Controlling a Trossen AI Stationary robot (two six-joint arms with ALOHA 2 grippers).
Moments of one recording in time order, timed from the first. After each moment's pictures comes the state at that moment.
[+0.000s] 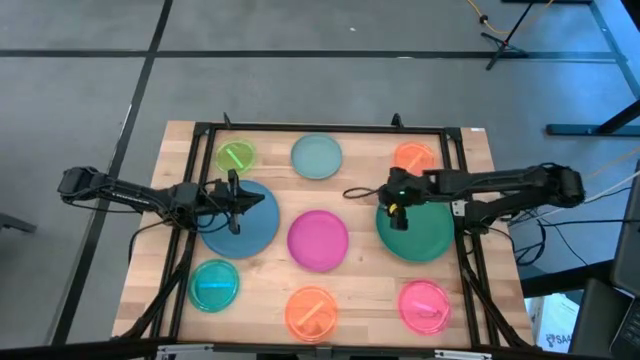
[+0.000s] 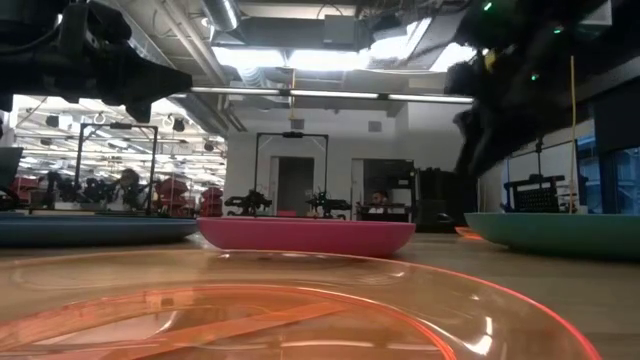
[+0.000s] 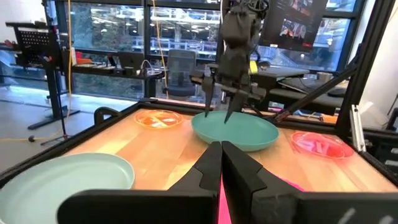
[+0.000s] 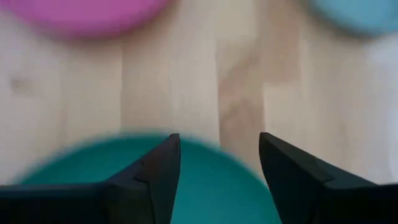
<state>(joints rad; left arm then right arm) -0.07 0.55 0.01 0.60 -0.27 -0.10 -0.10 1.22 0.72 -0.55 0.07 -0.17</state>
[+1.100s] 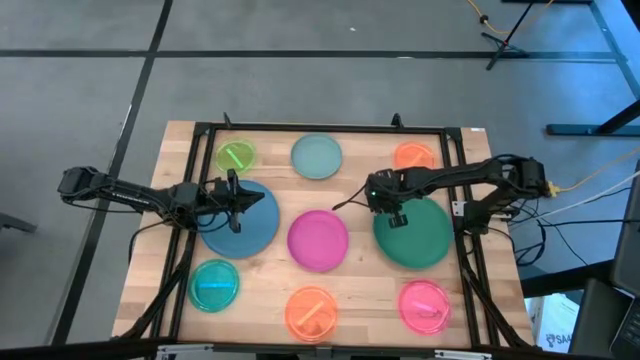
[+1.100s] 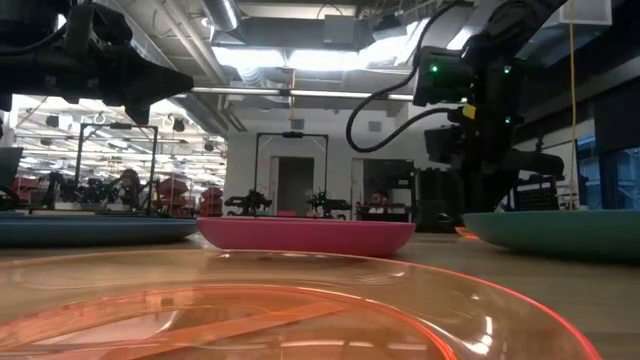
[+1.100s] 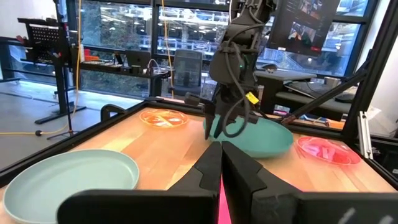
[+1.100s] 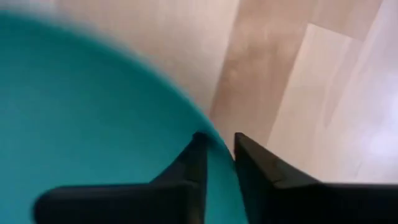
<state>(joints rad) -0.07 0.55 0.01 0.60 -0.30 -0.11 -0.16 1.54 0.85 -0.69 0.12 -0.45</state>
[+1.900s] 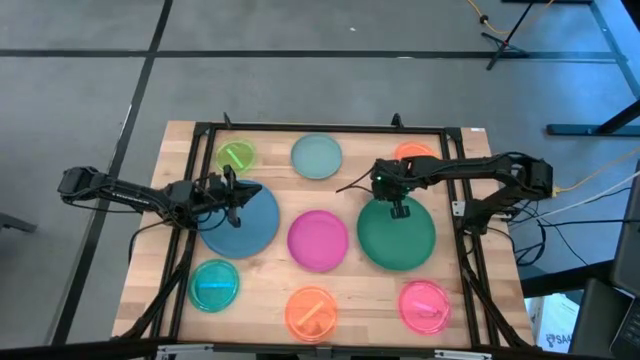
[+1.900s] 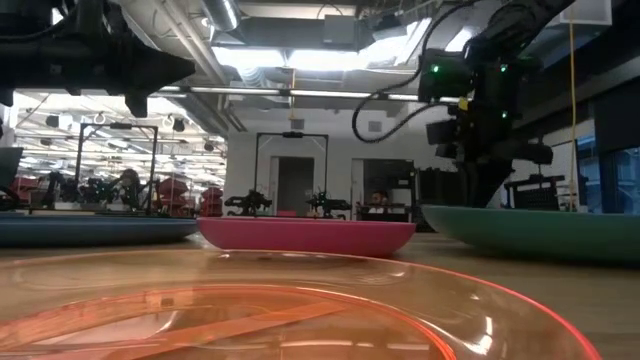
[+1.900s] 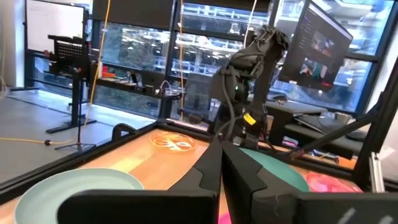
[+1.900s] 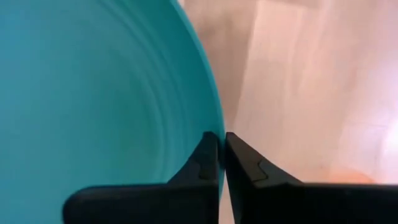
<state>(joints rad) -0.07 0.55 0.01 0.71 -0.38 -0.15 -0.28 1.46 0.85 -0.72 0.08 -0.45</state>
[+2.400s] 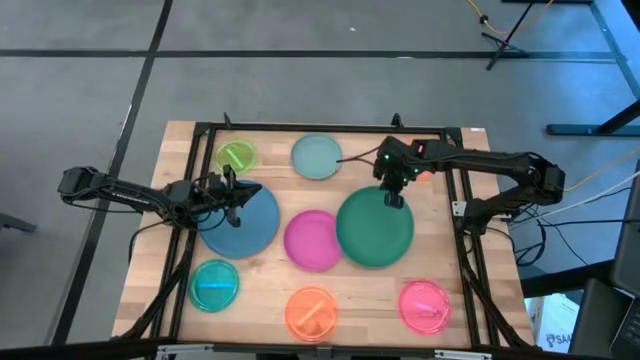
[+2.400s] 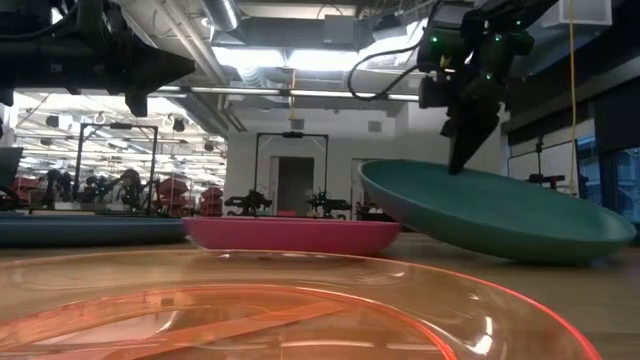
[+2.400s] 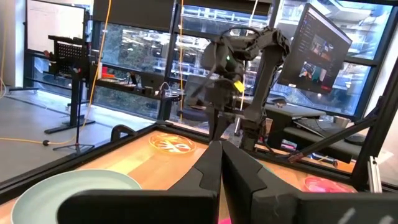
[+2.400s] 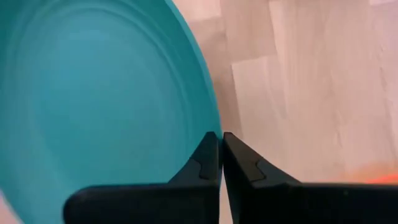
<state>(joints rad) -0.07 0.55 0.01 0.72 -0.38 -0.15 -0.38 1.38 0.98 -0.79 -0.17 -0.20</state>
